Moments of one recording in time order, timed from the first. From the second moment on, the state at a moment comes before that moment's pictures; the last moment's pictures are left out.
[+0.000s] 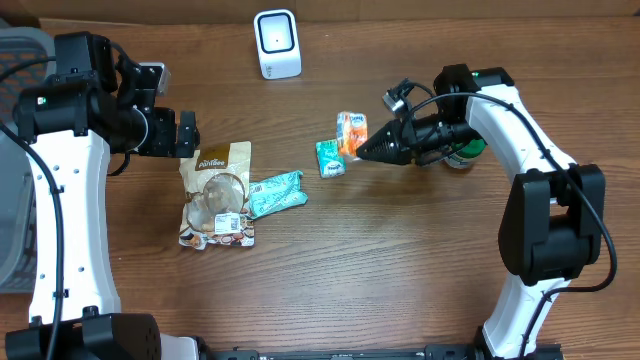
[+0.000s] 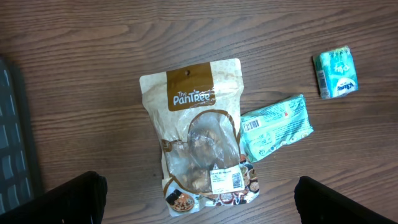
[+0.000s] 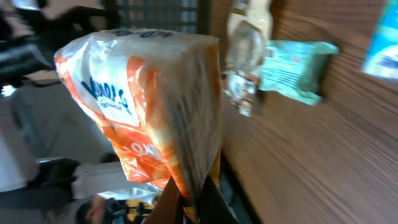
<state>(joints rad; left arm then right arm) 0.15 1.61 1.70 -1.31 0.20 0.19 0.13 2.04 1.60 -1.32 -1.30 -0.27</state>
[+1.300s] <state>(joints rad) 0.15 1.61 1.70 -1.31 0.20 0.19 0.50 2.04 2.21 -0.97 0.07 0.18</state>
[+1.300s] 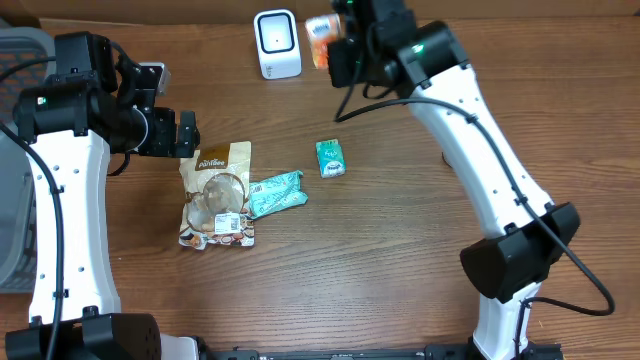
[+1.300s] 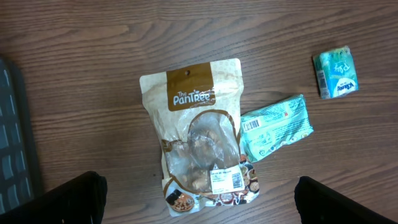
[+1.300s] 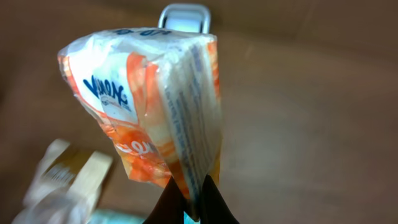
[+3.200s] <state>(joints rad) 0.15 1.61 1.70 -1.31 0.20 0.19 0.60 2.42 2.22 -0.34 0.50 -0.52</state>
